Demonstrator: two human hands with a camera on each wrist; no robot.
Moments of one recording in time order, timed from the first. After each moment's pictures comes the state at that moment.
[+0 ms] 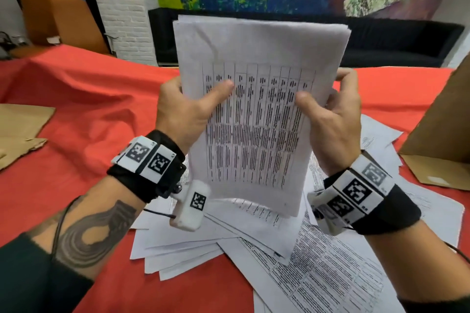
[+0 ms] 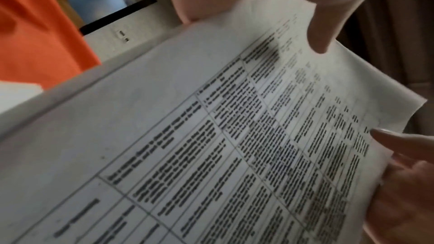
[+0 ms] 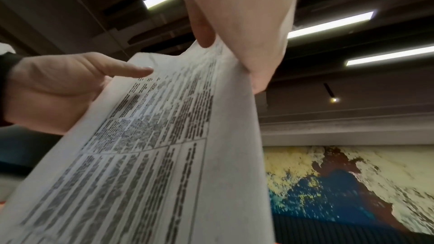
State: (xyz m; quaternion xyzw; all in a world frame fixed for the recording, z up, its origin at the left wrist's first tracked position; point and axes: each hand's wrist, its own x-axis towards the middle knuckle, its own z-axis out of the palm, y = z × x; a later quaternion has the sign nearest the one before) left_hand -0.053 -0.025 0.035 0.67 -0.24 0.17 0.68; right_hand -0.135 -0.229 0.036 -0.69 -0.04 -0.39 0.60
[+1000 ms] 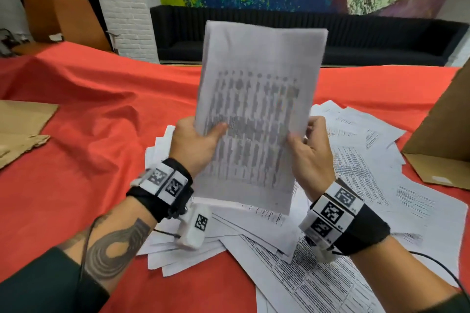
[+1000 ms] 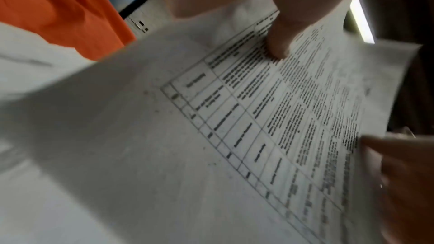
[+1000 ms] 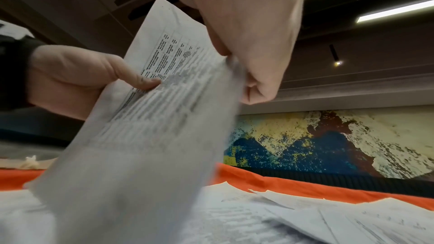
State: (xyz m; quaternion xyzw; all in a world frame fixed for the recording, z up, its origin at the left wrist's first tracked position) left_hand -0.046 -0.027 -0.025 0.76 -0.11 0.12 0.63; right_hand -0.129 -0.220 -0.029 -0.75 0.08 -0.32 0.57
